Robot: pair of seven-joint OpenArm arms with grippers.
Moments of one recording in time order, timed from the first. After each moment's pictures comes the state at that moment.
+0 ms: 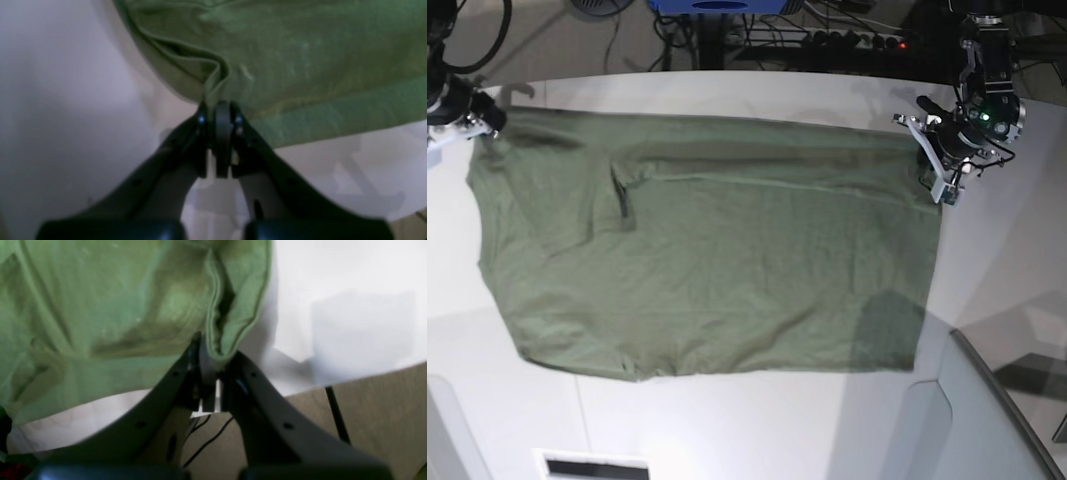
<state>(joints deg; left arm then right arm) 14.9 -17.0 -16.4 80.2 0.1 -26.9 35.4 -20.0 15.8 28.8 78.1 44.0 8.8 -53.9</state>
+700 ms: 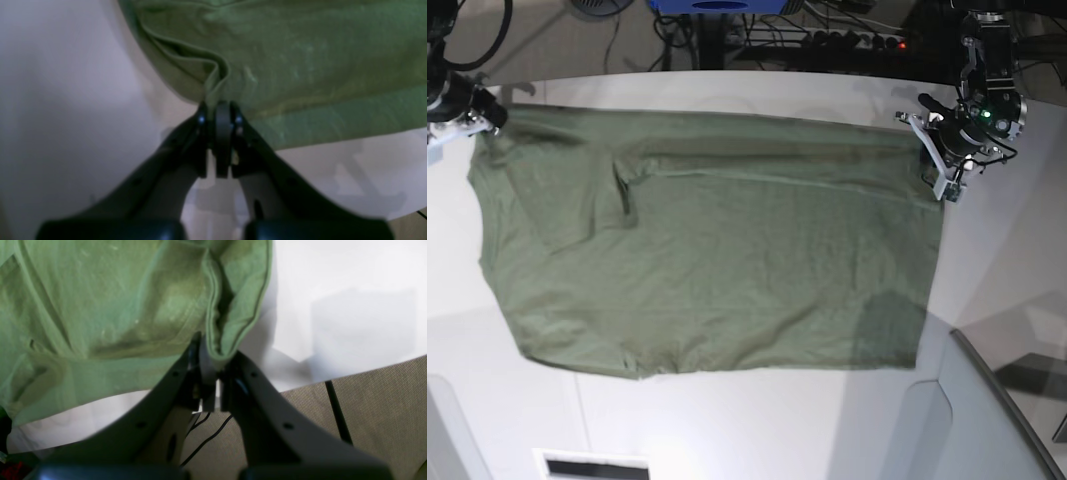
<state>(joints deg) 15.8 -17.1 -17.0 80.7 -0.2 -26.9 35.7 -20.5 15.7 28.8 77.8 43.9 8.8 -53.9</state>
